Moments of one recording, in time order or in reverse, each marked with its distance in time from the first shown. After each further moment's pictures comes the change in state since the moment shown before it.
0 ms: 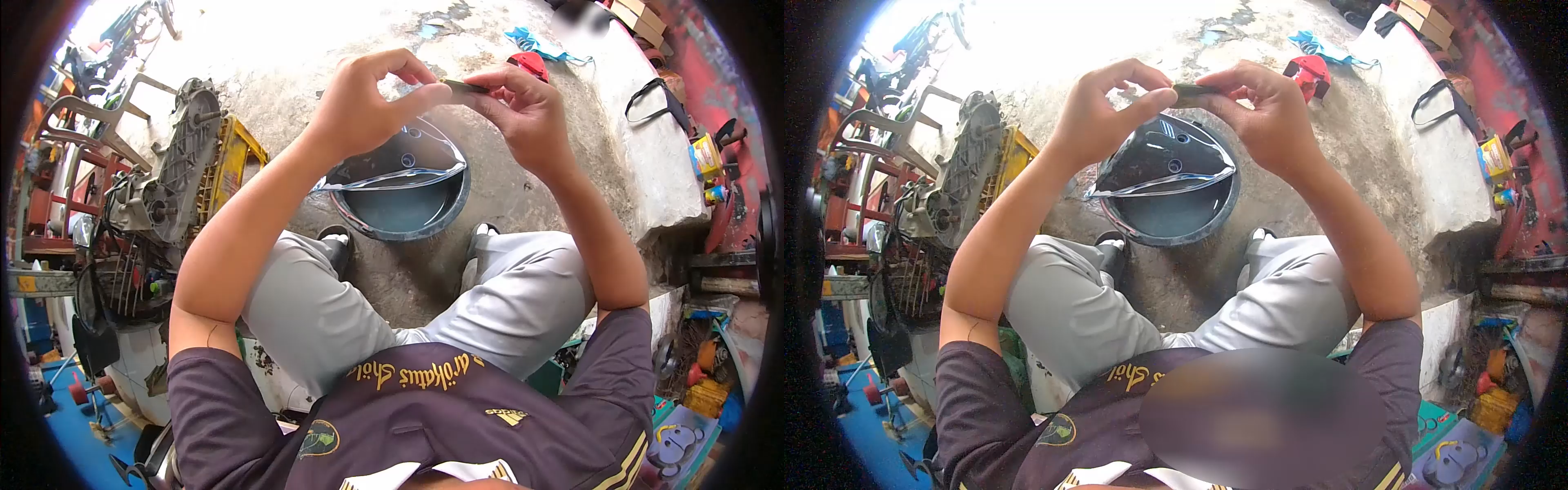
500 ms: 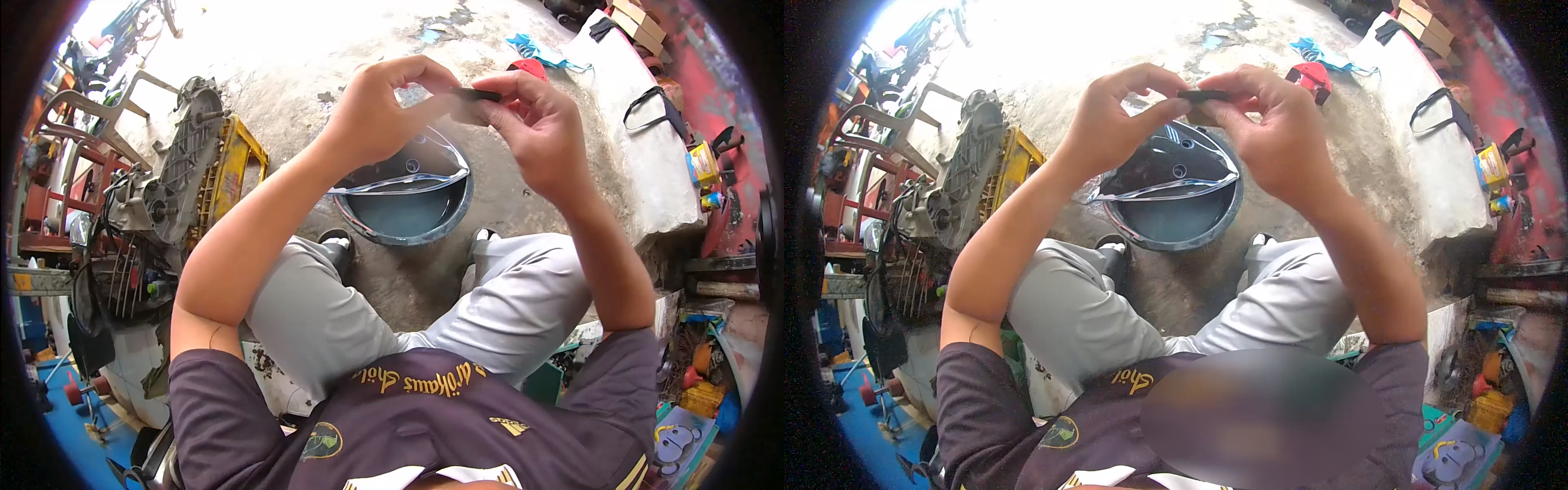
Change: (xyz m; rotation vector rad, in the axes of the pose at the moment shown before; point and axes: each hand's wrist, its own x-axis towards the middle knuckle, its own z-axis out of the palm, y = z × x) left_hand -0.003 0.003 0.001 -0.102 0.033 0.045; right_hand -0.004 -0.053 0.013 -0.101 0.016 0.081
